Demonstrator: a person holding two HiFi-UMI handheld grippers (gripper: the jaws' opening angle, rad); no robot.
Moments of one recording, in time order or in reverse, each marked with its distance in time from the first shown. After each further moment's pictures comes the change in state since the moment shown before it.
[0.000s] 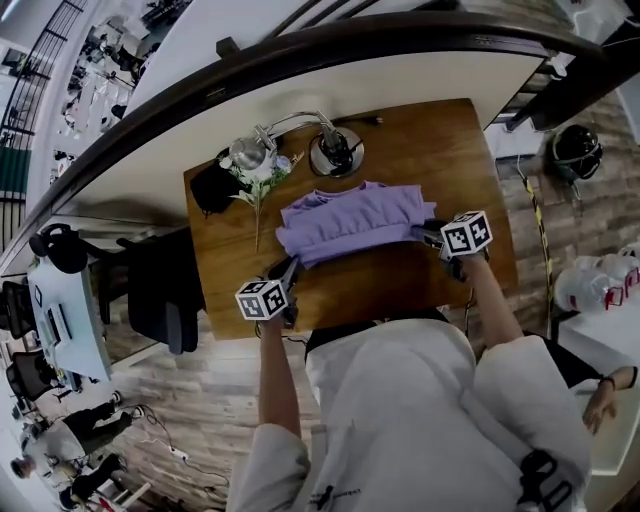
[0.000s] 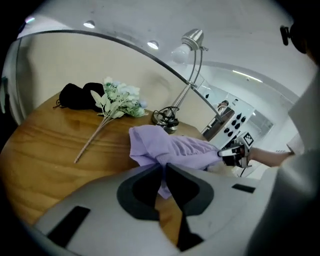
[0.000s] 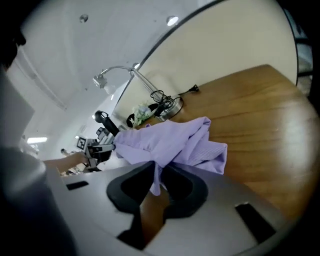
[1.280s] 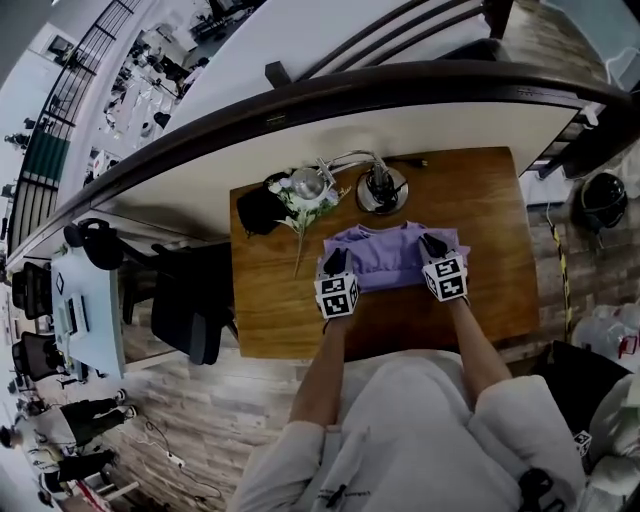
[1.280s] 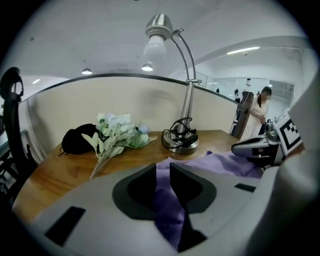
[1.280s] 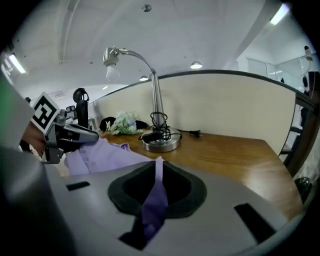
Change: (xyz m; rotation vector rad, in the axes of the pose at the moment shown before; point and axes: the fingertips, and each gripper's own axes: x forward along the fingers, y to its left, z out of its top) left arm 0.070 -0.001 0.072 0.247 -0.190 0.353; right arm 0.065 0.009 0.087 -0.422 -0.311 -0.462
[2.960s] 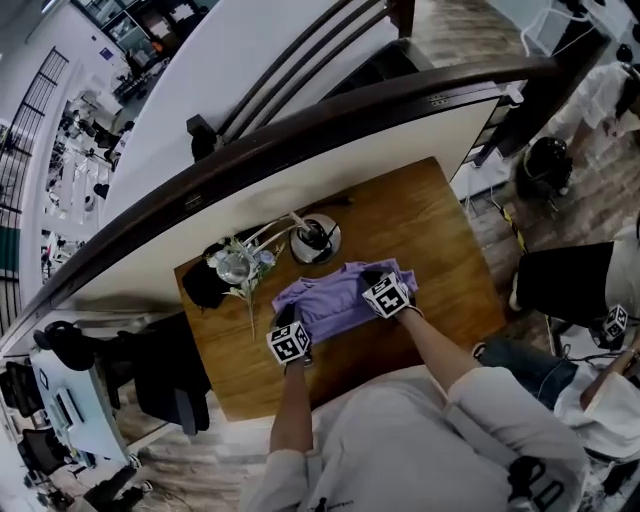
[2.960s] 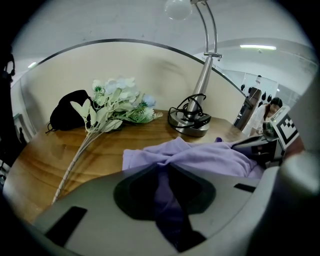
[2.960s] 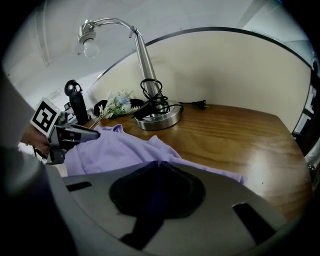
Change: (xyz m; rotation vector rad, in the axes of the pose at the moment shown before) left arm 0.039 0.014 -0.047 -0.084 0.198 -0.041; right arm 0.036 -0.007 -0.045 0.089 0.273 0.079
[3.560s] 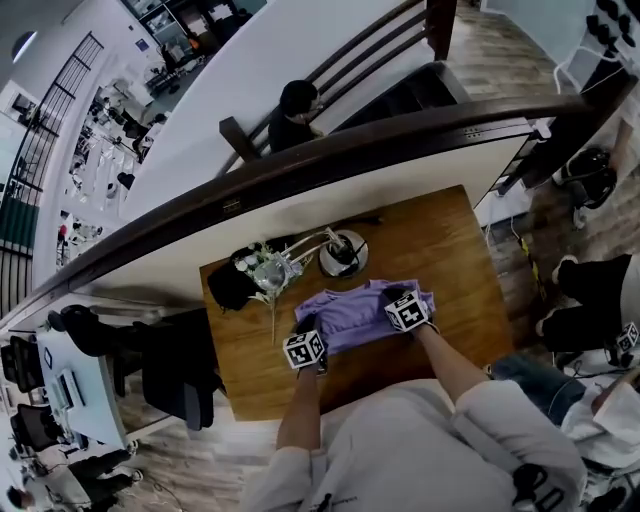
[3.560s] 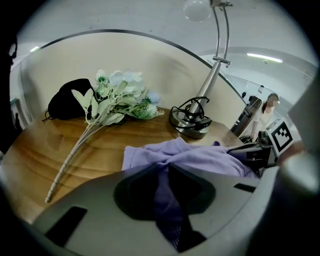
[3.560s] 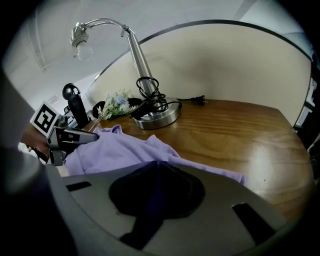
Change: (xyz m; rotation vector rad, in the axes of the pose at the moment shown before) left arm 0.002 0.004 0.001 -0.090 0.027 -0.062; right arm 0.005 -0.005 0.004 0.047 0.025 0.016
